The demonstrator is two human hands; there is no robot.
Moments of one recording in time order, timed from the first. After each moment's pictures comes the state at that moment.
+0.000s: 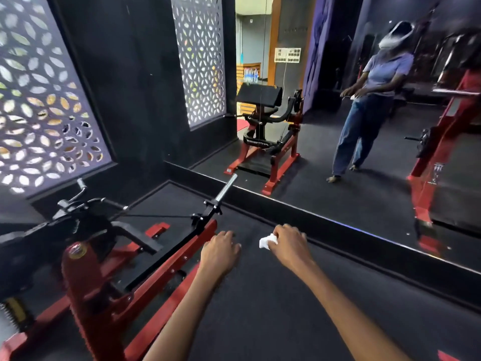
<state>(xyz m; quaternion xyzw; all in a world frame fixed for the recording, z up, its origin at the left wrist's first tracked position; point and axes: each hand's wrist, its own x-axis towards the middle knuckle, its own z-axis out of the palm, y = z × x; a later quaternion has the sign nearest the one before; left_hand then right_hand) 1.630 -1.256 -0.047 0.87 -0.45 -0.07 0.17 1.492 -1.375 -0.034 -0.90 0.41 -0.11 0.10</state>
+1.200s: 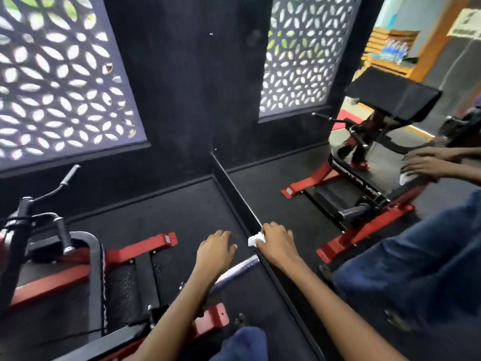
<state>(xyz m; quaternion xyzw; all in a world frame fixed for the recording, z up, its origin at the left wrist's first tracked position) 2.133 -1.846 -0.108 0.96 -0.19 -0.10 0.18 2.093 -2.009 -0.085 -0.98 0.12 0.02 0.14</state>
